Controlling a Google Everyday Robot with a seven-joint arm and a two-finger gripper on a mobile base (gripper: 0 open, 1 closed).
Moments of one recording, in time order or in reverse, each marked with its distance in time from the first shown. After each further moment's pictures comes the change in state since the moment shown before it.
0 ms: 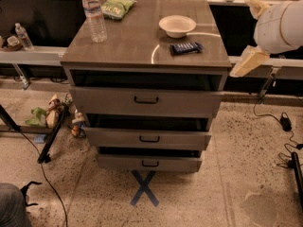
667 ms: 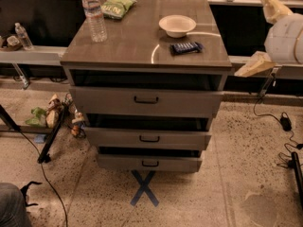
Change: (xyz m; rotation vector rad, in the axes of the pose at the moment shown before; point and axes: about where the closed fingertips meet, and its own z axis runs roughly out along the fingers) arm 0.006 -0.005 -0.024 0.233 -0.119 -0.097
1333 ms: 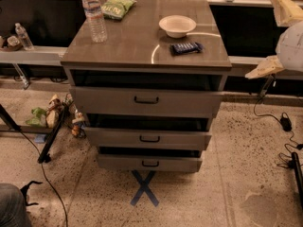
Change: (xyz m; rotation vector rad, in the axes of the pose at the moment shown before) arm 0.003 -0.003 -0.020 0.083 -0.021 -0.166
